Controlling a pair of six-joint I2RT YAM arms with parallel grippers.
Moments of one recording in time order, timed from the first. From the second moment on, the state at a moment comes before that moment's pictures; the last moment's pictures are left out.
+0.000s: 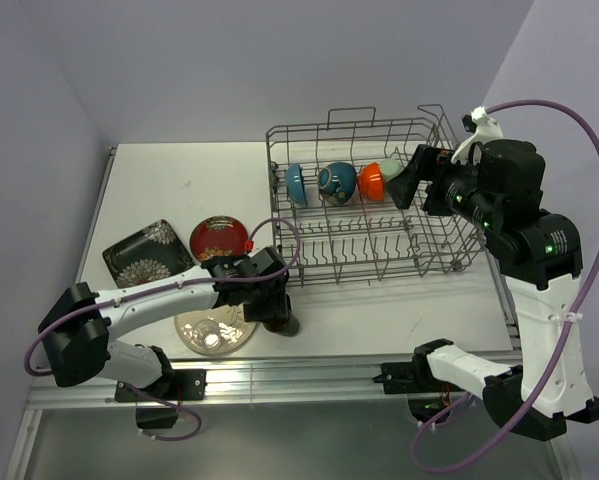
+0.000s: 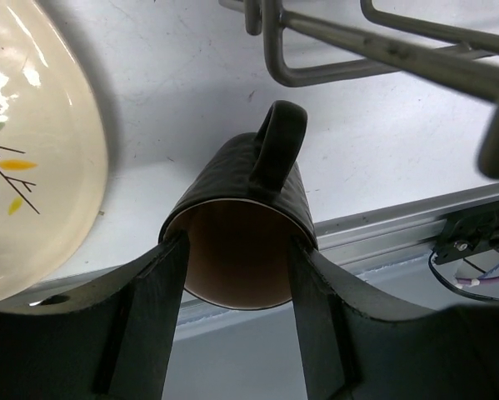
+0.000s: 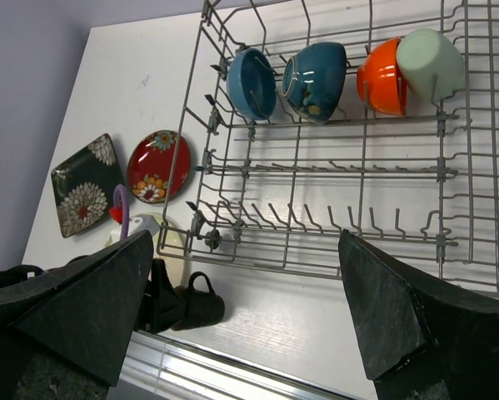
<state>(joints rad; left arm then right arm) -1.01 1.39 0.93 -0.69 -0.03 -1.07 0.28 1.08 1.79 -1.12 -0.07 0.37</state>
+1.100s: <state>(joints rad) -0.99 1.23 1.00 -0.79 -0.19 -1.02 0.28 1.07 1.72 -1.11 -0.09 0.38</state>
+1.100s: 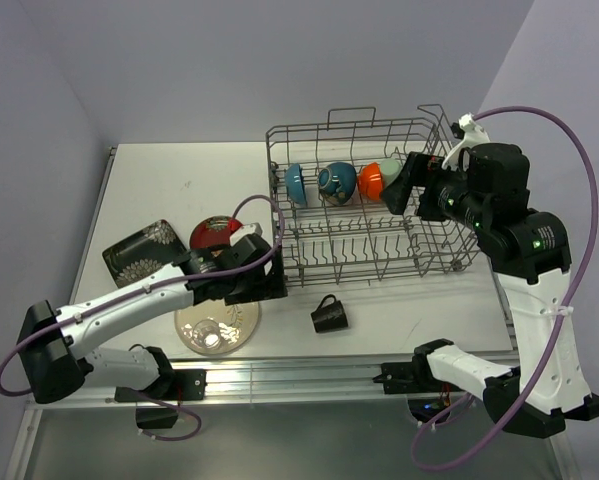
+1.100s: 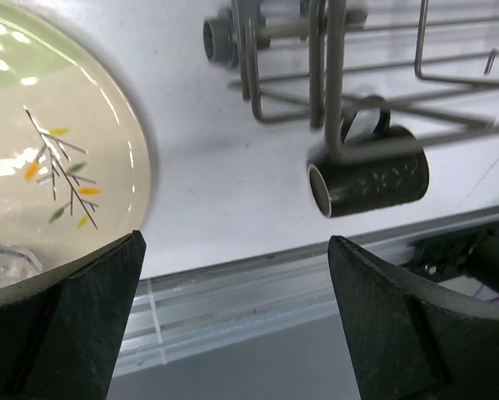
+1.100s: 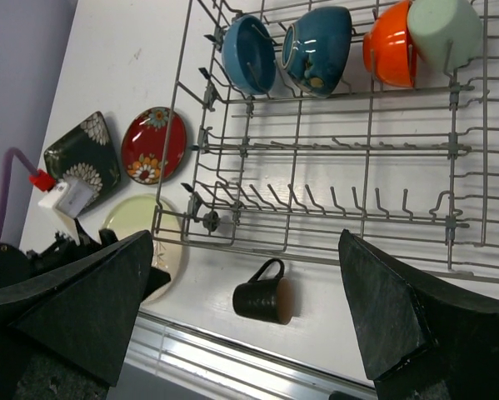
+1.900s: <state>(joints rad) -0.77 1.42 1.09 -0.73 -0.08 -0.88 0.43 0.68 1.08 -1.05 -0.39 0.56</state>
